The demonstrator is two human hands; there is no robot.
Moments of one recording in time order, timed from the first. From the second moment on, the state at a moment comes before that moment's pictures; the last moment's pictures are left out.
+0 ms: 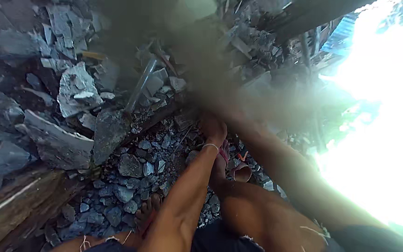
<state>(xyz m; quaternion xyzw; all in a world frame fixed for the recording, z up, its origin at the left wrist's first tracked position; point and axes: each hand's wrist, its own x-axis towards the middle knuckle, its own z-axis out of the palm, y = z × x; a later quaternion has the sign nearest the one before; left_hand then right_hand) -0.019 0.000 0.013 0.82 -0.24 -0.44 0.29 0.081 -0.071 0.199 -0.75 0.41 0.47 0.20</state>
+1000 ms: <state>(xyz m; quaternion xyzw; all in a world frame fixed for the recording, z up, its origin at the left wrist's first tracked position) 0.104 -0.010 0.013 0.69 -0.68 -0.24 -0.09 -0.032 -0.036 -0.008 -0.71 0.52 0.02 0.48</state>
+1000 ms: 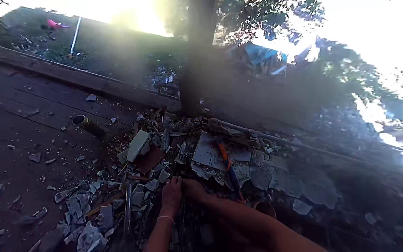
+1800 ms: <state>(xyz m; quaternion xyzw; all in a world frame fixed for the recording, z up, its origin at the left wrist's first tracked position) 0.063 0.014 -0.008 0.67 -0.73 -0.09 -0.14 -0.069 -0.031 -0.015 -0.27 0.64 -0.10 0.71</state>
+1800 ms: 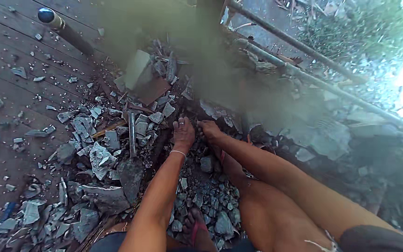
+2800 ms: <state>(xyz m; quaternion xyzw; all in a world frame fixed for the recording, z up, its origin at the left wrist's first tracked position) 0.037 -0.005 0.000 0.78 -0.55 -0.29 -0.07 -0.104 -0.062 0.027 -0.76 0.56 -0.03 0.31</state>
